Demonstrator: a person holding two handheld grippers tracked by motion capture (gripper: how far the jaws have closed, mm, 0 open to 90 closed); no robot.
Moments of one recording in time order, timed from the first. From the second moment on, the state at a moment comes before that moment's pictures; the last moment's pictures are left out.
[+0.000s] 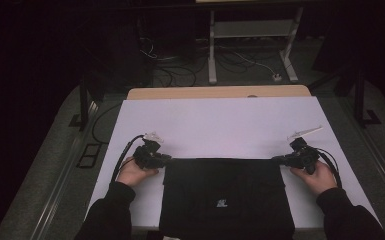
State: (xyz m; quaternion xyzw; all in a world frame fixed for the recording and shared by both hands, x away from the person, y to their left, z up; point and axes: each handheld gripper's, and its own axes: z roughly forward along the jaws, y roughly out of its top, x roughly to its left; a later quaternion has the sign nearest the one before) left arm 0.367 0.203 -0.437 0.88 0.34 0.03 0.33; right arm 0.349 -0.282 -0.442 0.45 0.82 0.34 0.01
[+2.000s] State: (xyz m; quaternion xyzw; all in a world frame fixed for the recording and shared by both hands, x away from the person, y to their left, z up) left arm 0.395 0.209 -0.401 0.88 0.34 0.11 0.31; right arm 0.381 -0.276 -0.402 0.49 0.79 0.35 0.07
